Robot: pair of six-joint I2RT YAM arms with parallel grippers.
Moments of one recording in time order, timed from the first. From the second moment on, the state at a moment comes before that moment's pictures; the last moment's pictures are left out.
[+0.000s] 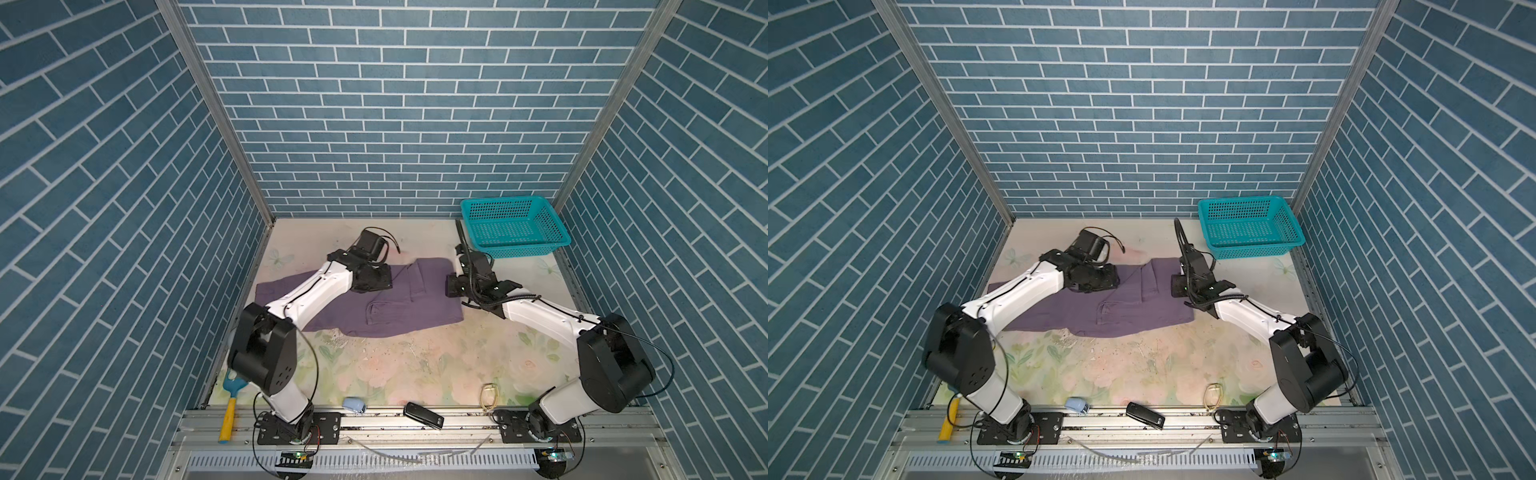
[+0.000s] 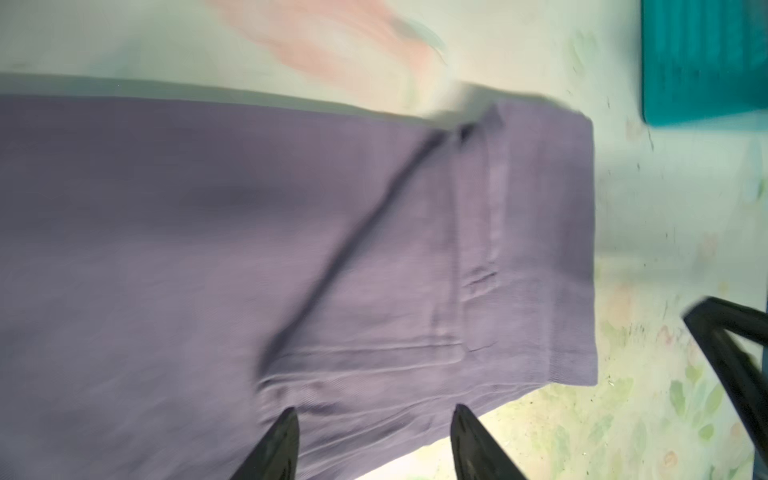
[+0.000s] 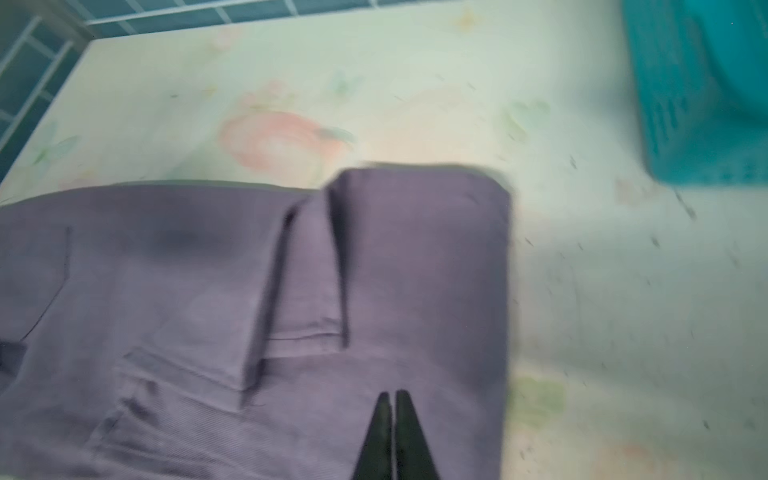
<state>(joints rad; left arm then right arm) -0.54 1.74 1.38 -0.72 0.08 -0.57 0.57 1.54 0.90 -0.14 0.02 0.42</state>
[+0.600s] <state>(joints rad) -0.72 2.28 1.96 -0.92 -0.07 -0.52 0.48 1.83 0.86 0.15 -0.32 0.67</state>
